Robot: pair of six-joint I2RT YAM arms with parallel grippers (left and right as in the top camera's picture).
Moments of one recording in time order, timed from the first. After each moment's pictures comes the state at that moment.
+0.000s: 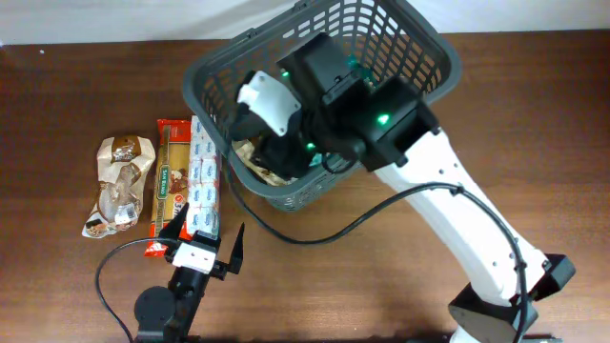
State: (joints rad) left arm -0.06 0.03 0.02 -0.06 0.23 0.20; right arm 0.74 1.86 2.22 -1.24 -0.27 -0.25
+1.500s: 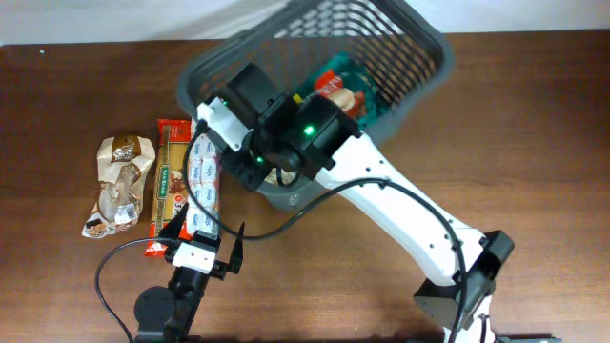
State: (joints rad) left arm -0.06 0.03 0.02 -0.06 0.23 0.20; right arm 0.84 2.02 2.24 -1.19 -0.21 -0.04
